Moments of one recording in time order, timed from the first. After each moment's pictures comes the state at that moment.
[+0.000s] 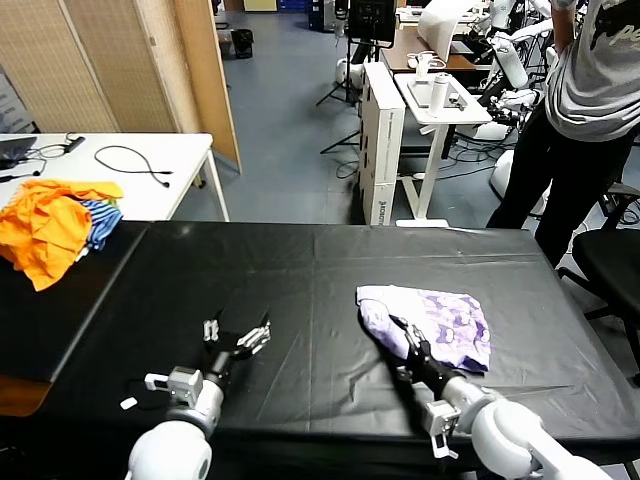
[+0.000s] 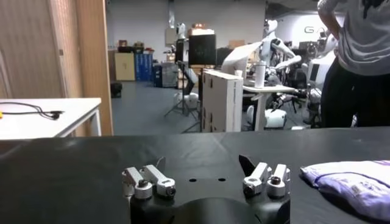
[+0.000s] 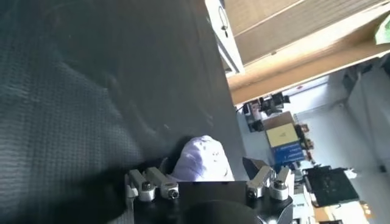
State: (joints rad) left arm 1.45 -1.34 -0.43 -2.11 -0.19 0.29 -0.03; right arm -1.24 0.75 0.12 2.00 -0.69 -0.16 -0.24
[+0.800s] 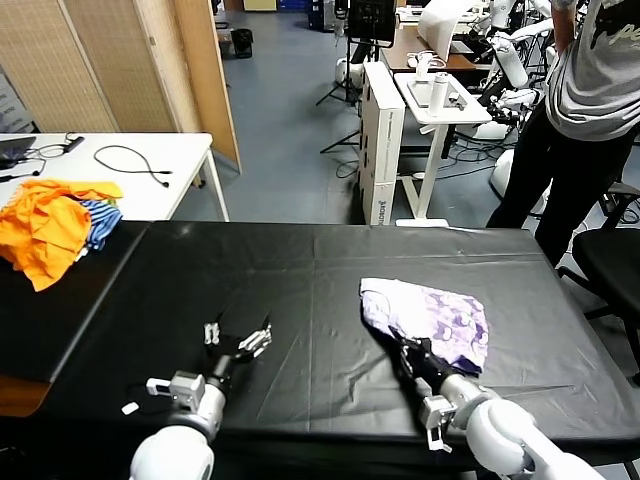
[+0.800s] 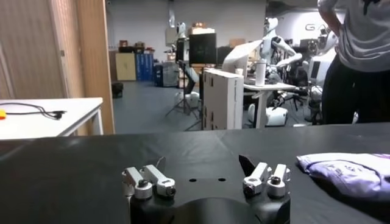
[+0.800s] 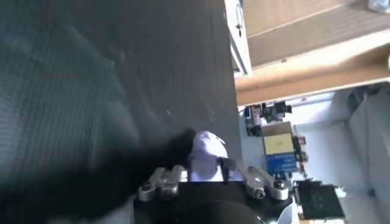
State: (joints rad) left arm 1.47 -1.37 -0.42 -2.11 -0.16 0.28 -0.03; right arm -1.24 0.82 0.13 1.93 -0.50 -0.17 -0.13
